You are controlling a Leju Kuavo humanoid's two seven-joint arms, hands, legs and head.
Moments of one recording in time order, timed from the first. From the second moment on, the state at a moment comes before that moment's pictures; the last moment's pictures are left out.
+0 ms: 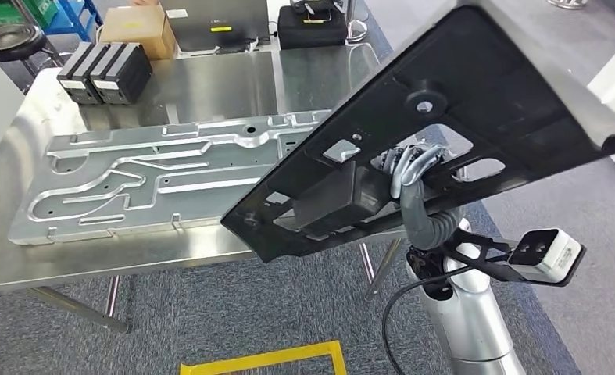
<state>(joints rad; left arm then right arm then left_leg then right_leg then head) -0.07 0.16 -1.07 -0.08 0.86 0.16 -0.40 -0.38 -0.05 0.22 -1.80 -0.23 0.37 -0.63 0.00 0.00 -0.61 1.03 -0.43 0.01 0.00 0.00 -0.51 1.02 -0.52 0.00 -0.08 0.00</state>
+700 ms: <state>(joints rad) -0.09 0.16 -1.02 -0.09 0.86 0.16 -0.44 -1.16 -0.08 0.20 -0.92 0.60 -0.38 -0.32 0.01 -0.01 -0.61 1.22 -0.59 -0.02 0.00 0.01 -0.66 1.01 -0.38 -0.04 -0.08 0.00</state>
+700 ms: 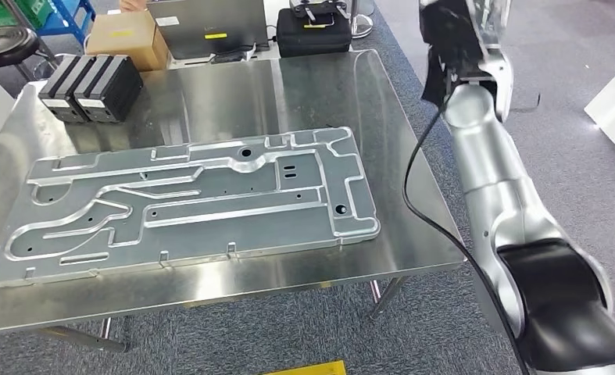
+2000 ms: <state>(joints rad) -0.13 0.12 -1.10 -0.10 0.86 0.13 -0.47 -1.06 0.34 0.76 -0.33 1.14 0.06 -0.05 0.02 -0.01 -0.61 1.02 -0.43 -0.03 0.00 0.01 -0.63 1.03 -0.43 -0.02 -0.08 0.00</state>
